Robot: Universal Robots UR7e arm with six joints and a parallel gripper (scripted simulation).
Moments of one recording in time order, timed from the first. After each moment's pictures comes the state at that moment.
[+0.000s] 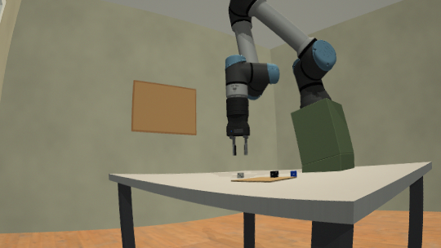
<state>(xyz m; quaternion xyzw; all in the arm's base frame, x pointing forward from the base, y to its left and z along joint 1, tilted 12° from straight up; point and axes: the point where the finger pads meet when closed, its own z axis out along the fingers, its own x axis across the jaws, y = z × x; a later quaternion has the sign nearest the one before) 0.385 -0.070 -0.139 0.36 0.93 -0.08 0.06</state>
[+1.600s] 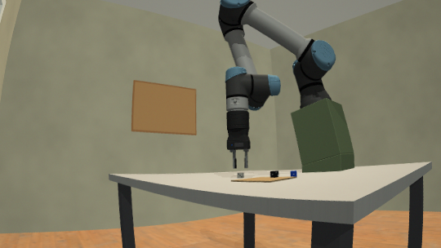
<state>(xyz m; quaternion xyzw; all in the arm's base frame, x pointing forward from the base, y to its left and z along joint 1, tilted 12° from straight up) 0.387 -0.080 -0.183 0.36 0.93 -0.08 0.06</state>
